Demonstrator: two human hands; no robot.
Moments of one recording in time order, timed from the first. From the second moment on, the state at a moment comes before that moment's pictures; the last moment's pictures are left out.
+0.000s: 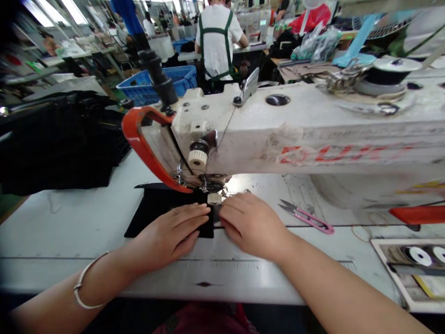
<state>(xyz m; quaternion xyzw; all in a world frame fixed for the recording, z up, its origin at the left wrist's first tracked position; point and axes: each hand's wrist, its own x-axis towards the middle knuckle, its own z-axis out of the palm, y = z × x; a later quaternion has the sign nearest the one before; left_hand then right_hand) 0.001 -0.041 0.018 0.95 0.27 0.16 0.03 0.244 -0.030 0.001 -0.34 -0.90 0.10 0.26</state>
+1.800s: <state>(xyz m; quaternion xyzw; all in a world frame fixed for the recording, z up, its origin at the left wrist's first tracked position) -0.005 -0.013 0.006 0.96 0.21 0.19 -0.01 0.235 -0.041 0.003 -0.32 -0.91 0.14 0.23</state>
